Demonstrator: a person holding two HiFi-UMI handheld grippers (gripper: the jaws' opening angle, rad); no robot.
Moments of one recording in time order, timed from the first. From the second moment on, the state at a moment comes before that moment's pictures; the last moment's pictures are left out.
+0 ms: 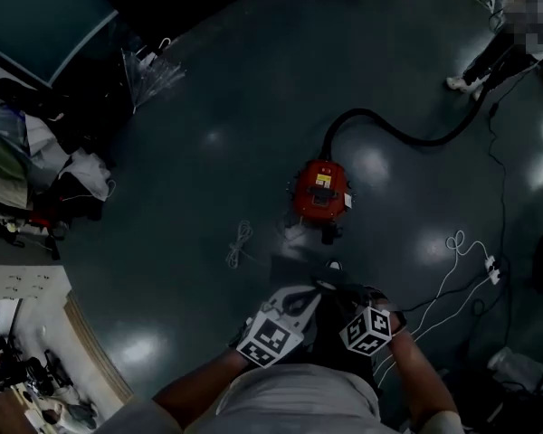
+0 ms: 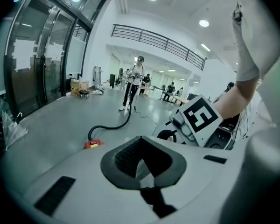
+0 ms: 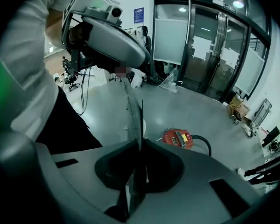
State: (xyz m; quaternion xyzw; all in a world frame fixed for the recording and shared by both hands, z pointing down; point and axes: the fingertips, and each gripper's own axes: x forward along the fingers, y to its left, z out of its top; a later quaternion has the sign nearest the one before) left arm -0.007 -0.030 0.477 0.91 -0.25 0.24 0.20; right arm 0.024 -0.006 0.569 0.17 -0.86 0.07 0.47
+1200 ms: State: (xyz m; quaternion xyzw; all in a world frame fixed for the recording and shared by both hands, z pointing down) left arm -0.009 0.029 0.335 0.94 -0.24 0.17 0.14; right arm 0.000 0.087 0.437 0.15 -0.86 0.03 0.48
